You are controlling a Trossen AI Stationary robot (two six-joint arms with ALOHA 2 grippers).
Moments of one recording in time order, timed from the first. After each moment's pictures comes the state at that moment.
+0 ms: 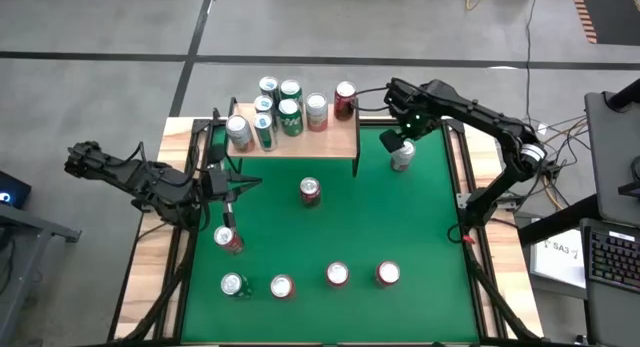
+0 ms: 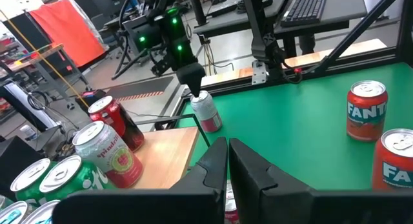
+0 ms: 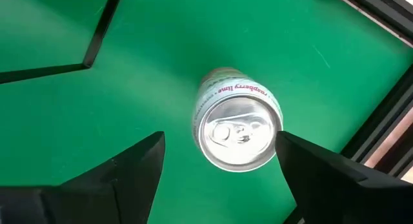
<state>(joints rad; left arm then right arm) -0.39 0.84 0.98 -0.43 -0.67 0.14 -0.71 1.59 1.44 -1.28 -0.02 0.34</state>
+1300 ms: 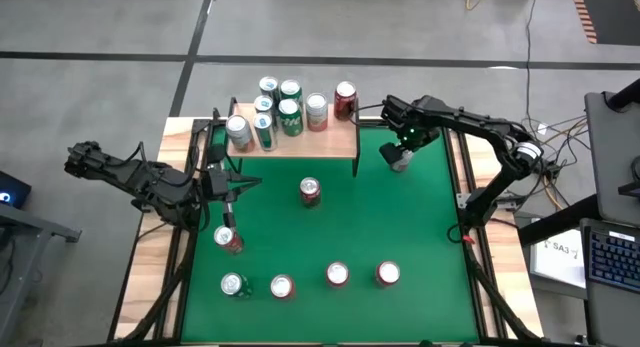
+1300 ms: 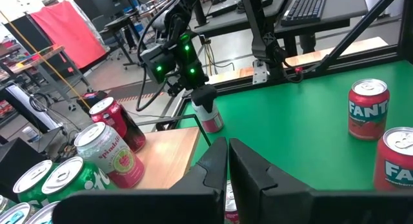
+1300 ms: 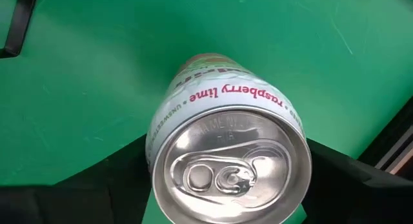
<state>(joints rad) -0.39 0.84 0.98 -0.43 -0.67 0.16 -0.72 1.62 1.22 -1.11 0.02 0.34</state>
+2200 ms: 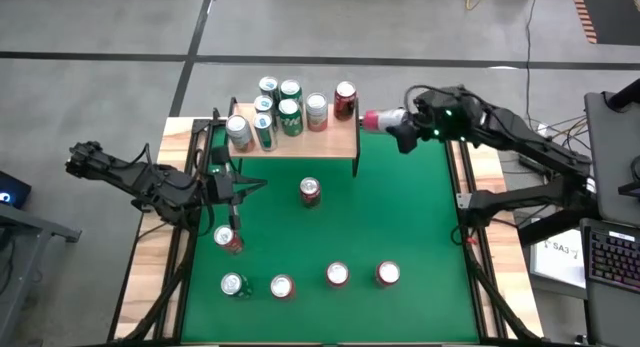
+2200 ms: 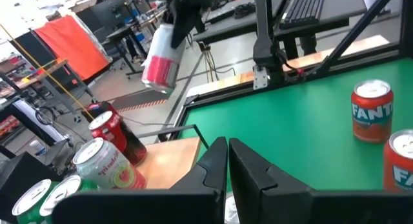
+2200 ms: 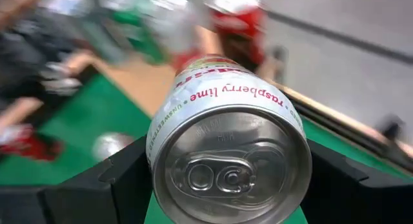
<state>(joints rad) -0.39 0.88 0.98 -0.35 -0.67 0.23 -0.42 1.10 1.33 -0.80 0.10 0.43</state>
